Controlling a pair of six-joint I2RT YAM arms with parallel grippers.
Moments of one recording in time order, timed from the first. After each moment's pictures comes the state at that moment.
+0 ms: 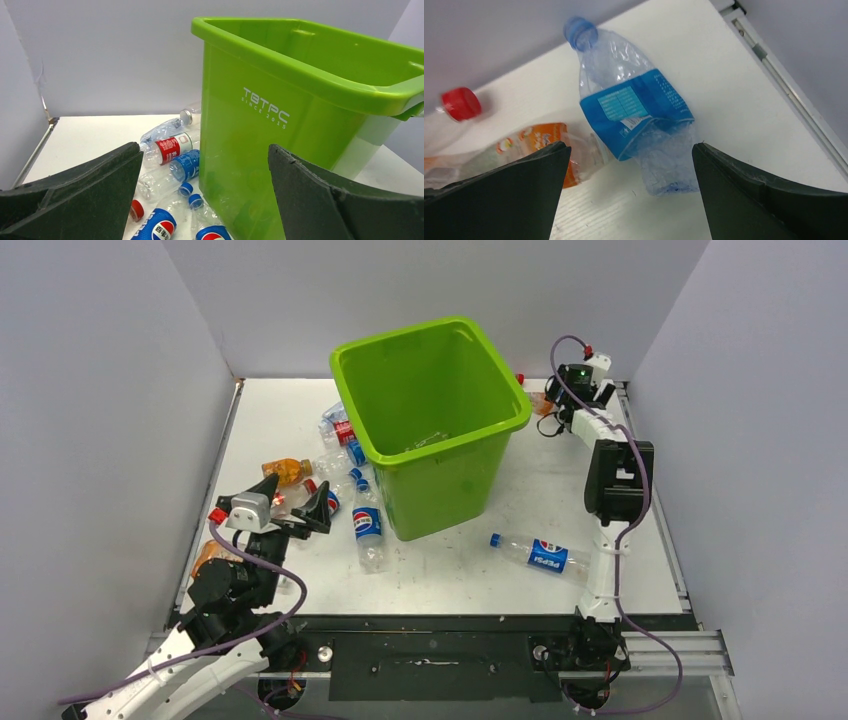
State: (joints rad) left arm -0.87 0.30 0.54 0.11 -0.65 0.07; right arm -0.04 2.29 1.80 0.01 0.39 0.28
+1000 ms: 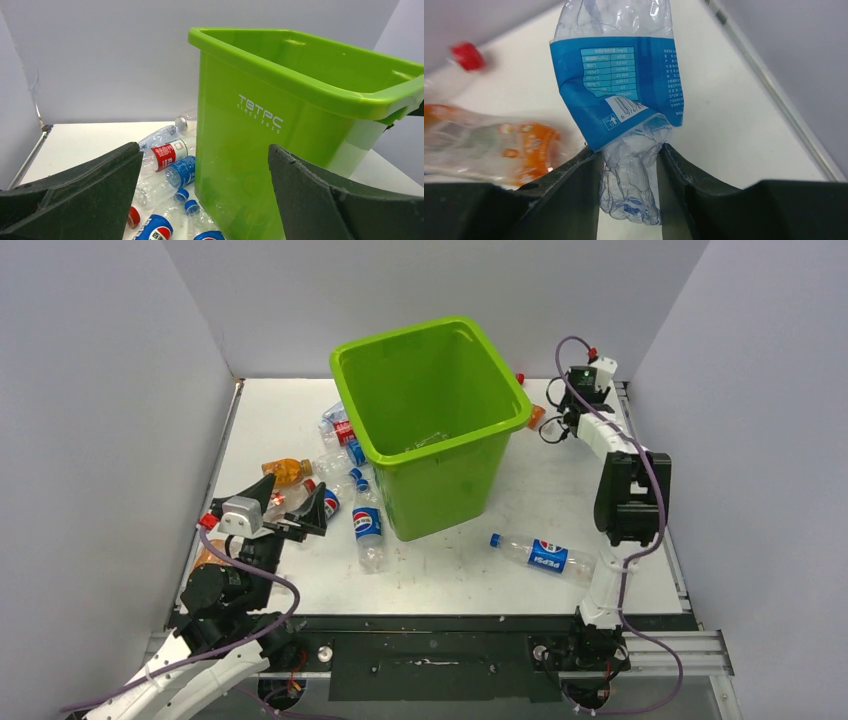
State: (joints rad) left arm -0.85 0.27 0.54 0.10 -0.59 0.06; right arm -0.02 2.12 1.60 -0.13 0.39 0.28
